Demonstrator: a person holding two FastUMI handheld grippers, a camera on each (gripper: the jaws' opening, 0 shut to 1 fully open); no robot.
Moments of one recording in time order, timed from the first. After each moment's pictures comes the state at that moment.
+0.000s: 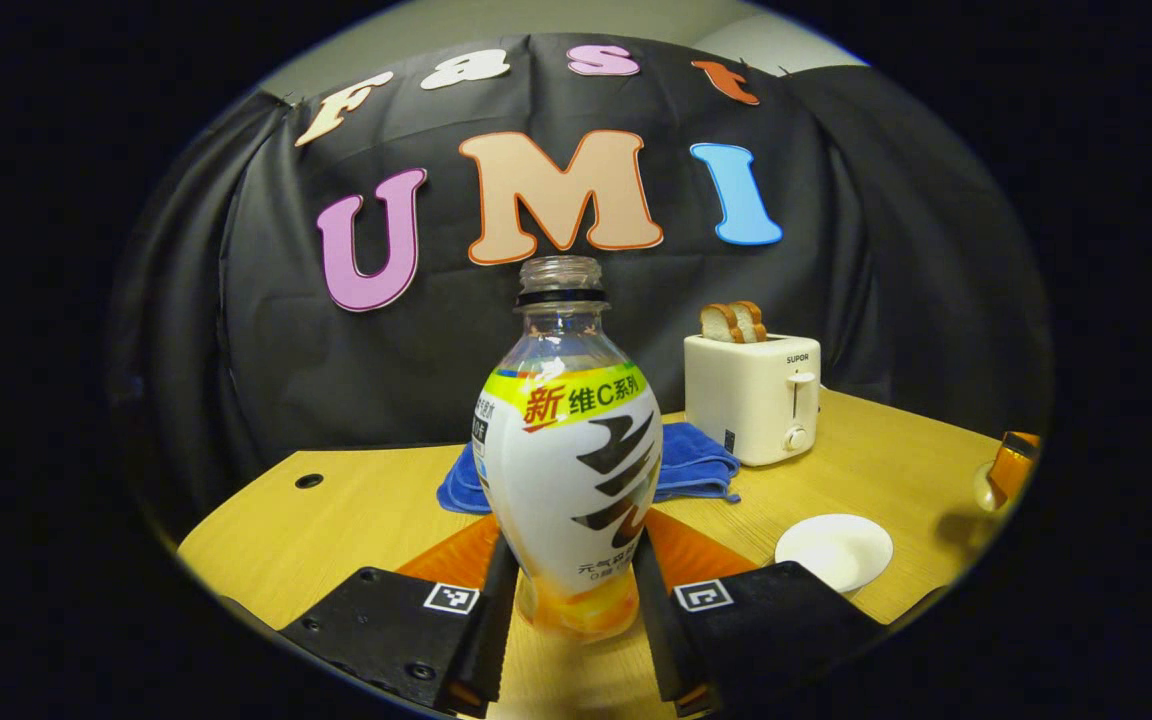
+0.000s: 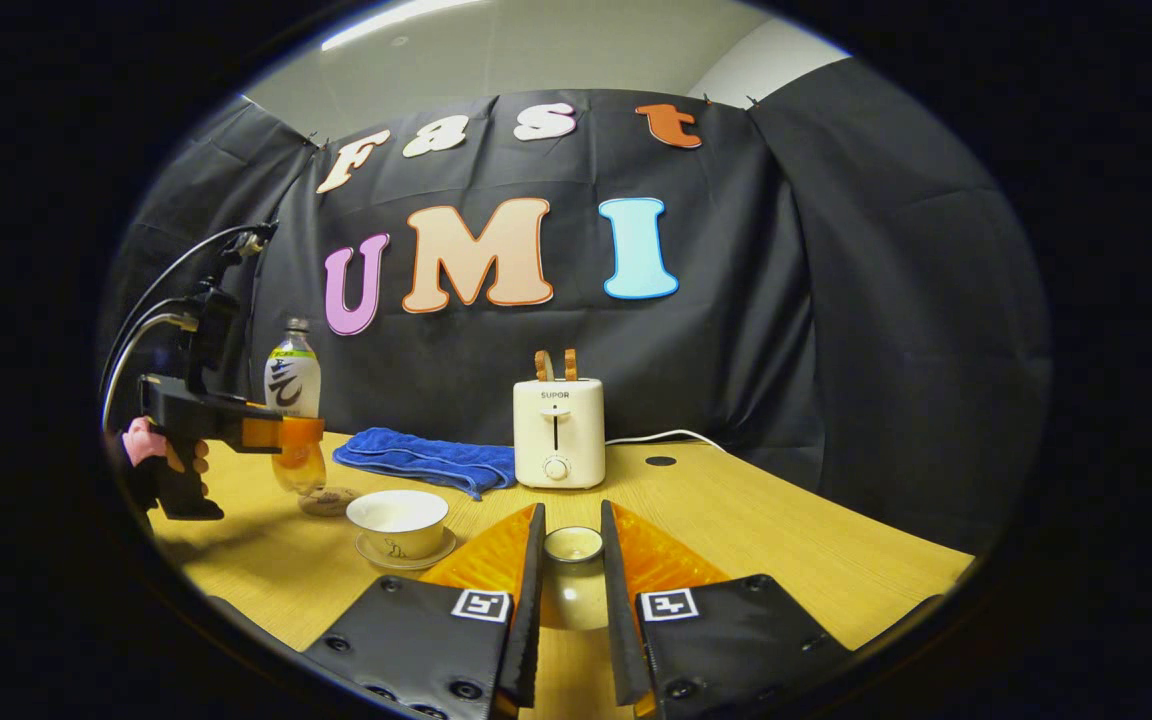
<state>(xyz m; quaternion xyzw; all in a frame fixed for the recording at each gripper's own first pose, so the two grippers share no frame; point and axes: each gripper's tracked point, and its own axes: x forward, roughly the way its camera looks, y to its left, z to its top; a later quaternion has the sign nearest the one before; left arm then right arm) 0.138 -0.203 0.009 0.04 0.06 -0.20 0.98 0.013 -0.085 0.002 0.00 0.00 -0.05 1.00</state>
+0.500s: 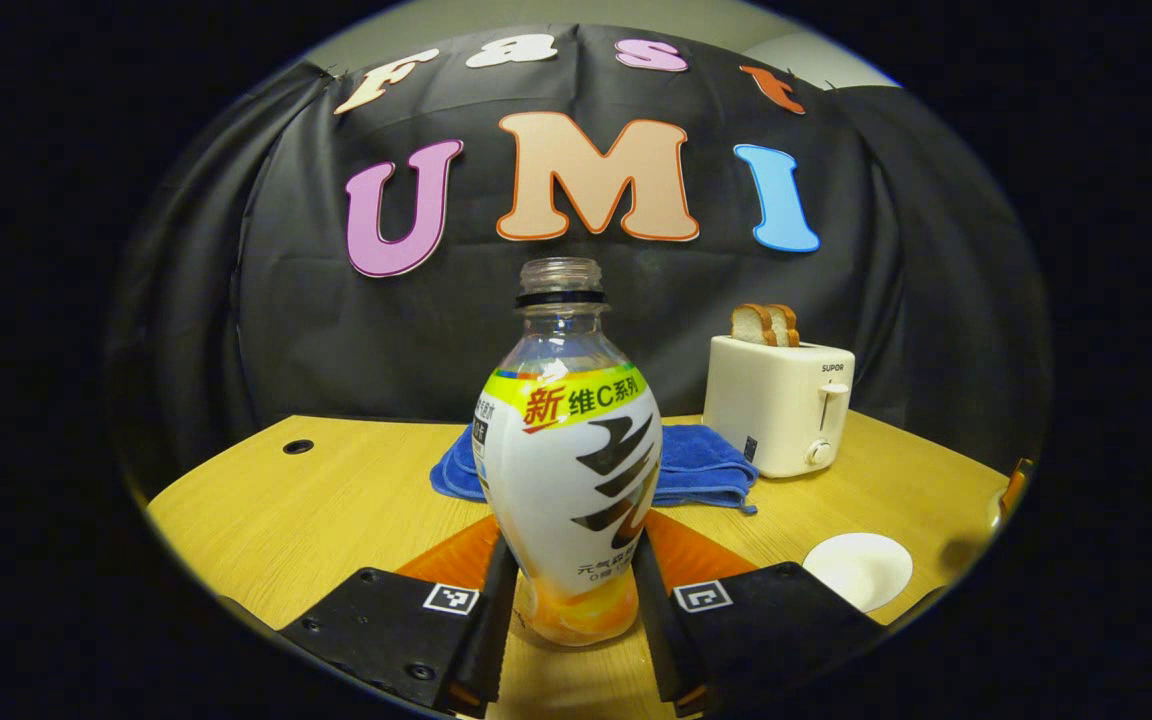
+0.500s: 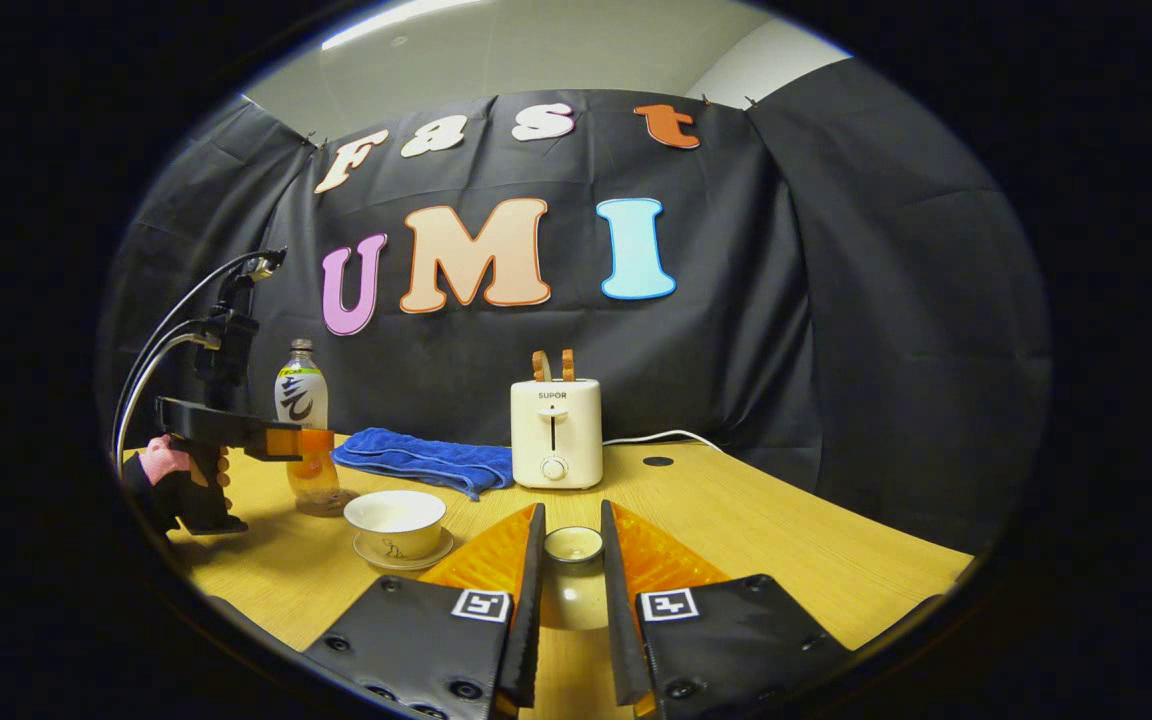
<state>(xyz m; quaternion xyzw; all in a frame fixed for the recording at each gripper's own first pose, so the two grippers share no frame) 0.156 -0.201 -0.007 0.00 0.08 -0.18 0.98 0.013 -0.086 0.002 0.00 0.00 -0.05 1.00</state>
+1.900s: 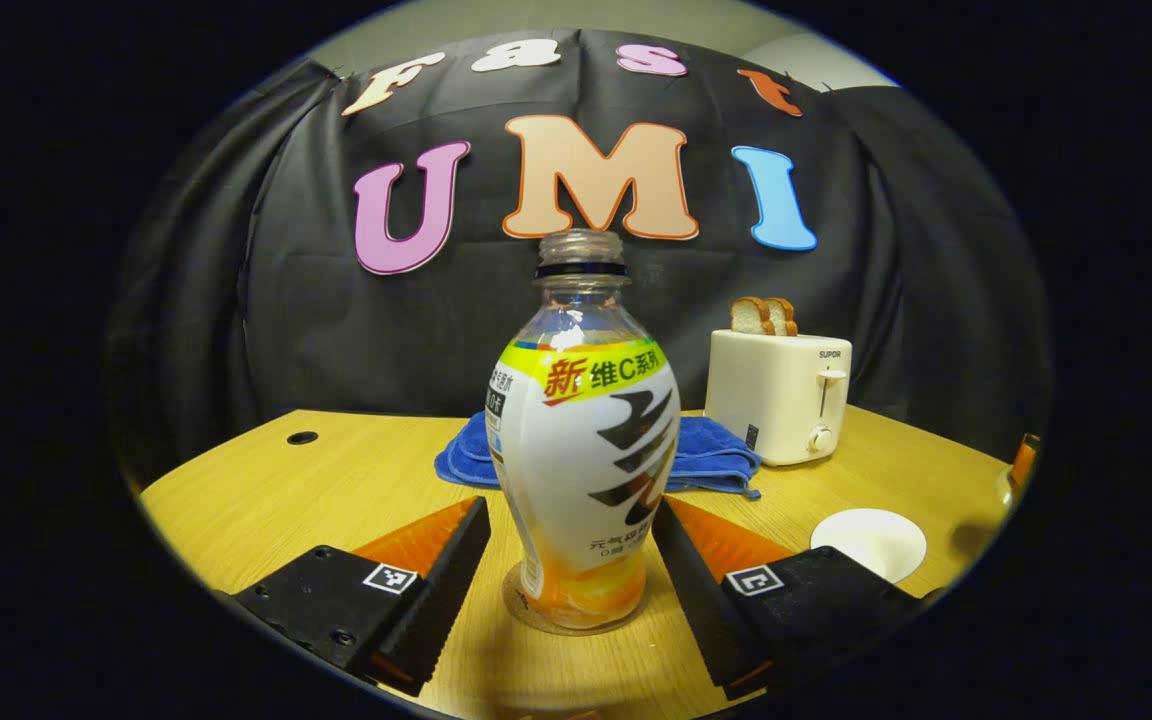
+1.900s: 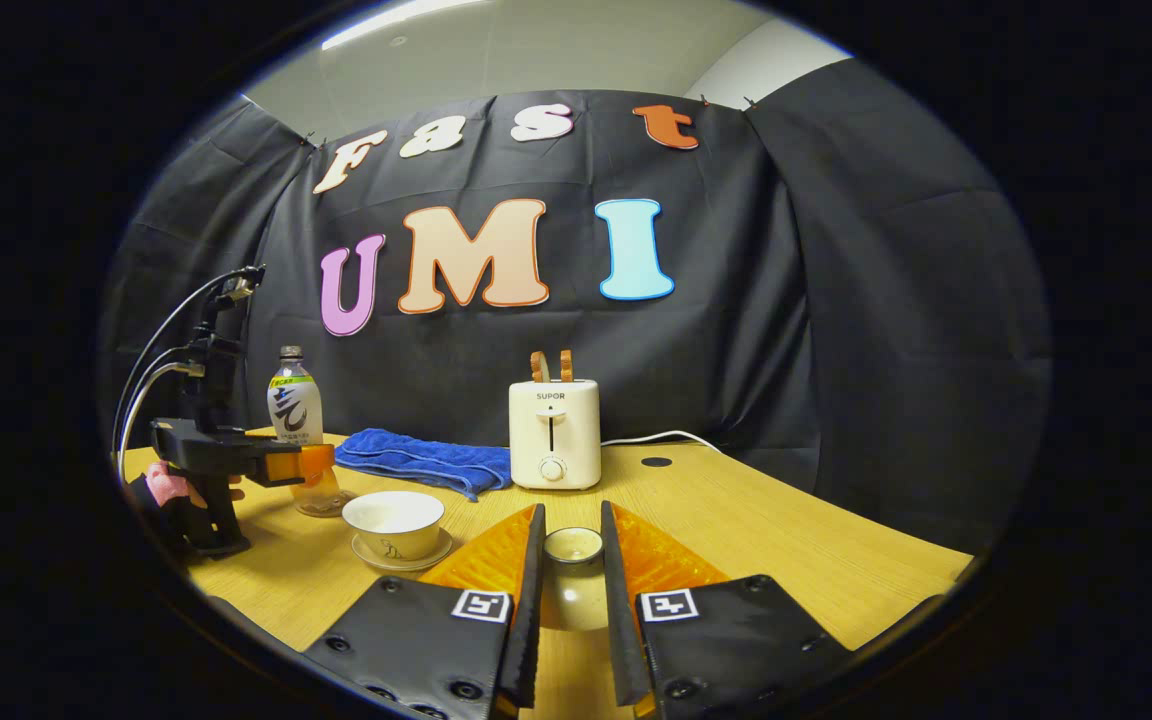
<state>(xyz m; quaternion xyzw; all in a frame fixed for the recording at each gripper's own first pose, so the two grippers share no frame) 0.141 -0.190 -0.018 0.00 0.07 -0.18 0.98 0.014 -0.086 0.002 0.00 0.00 -0.06 1.00</state>
